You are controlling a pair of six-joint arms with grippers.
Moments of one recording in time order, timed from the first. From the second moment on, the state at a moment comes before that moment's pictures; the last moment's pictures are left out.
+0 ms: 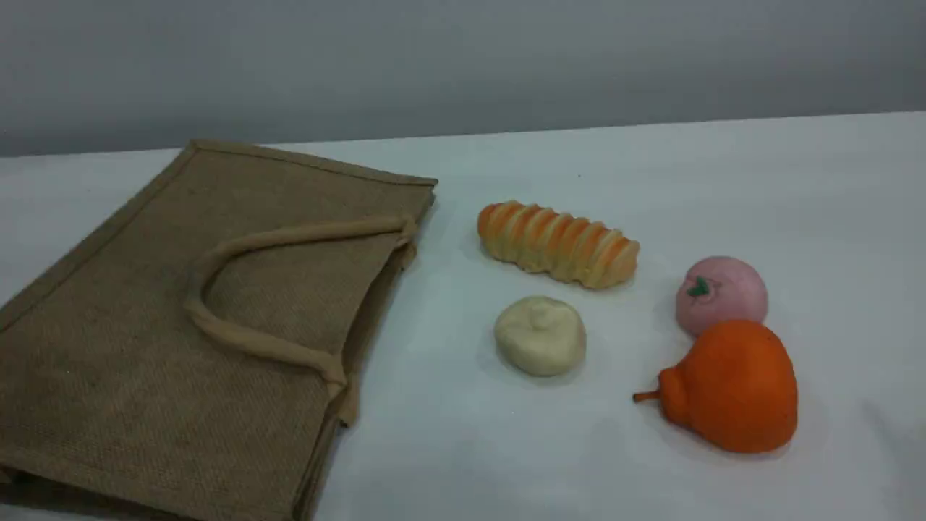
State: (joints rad) left arm -0.02 1.21 -0.90 0.15 0.75 -0.19; right arm 0.04 0.97 -0.88 0.18 0.70 -0.06
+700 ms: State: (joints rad) left arm -0.05 1.72 -1.07 0.12 0.64 -0.19; right arm 0.04 1.19 -0.88 0.18 0.61 -0.06
